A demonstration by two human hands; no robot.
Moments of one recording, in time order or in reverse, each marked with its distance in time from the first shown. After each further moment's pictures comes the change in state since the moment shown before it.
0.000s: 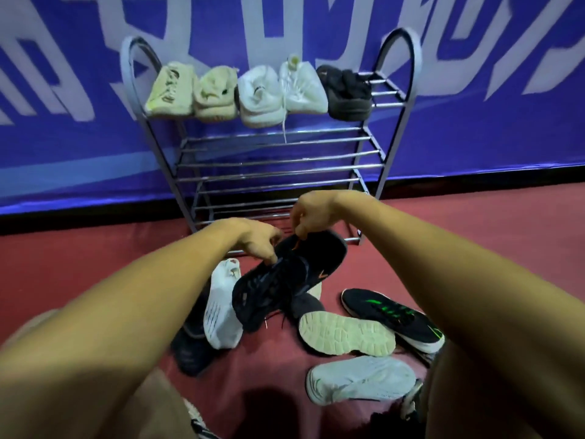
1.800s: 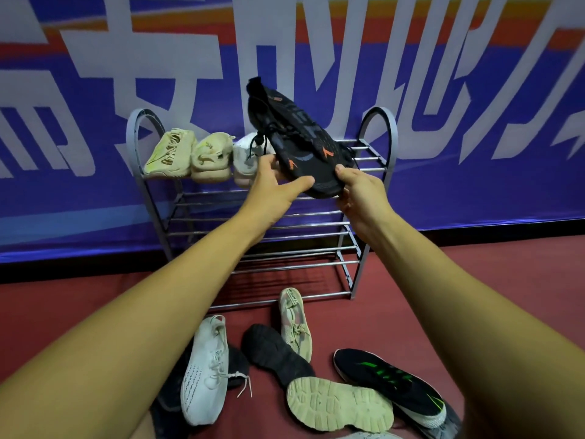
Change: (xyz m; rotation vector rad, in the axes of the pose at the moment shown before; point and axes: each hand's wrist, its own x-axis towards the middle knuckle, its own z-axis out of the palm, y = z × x) left_hand -0.014 0.055 -0.108 -1.084 1.009 0.329; right_hand -0.042 0.053 -0.067 1.704 0.987 0.037
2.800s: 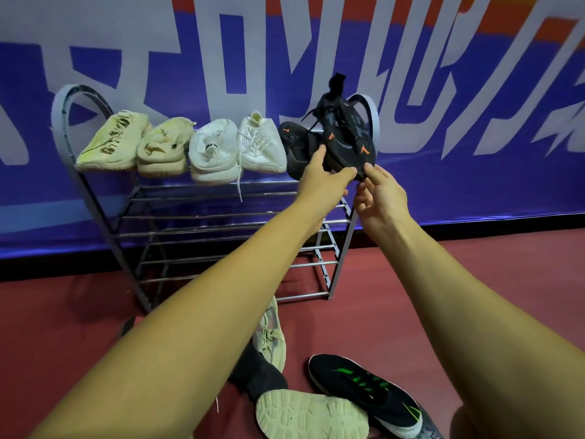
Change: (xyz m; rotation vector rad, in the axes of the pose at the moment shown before) left_hand 0.037 0.020 0.126 -0.169 -0.120 -0.172; right_hand 0.060 0.009 -0.074 0.313 0.266 0.069
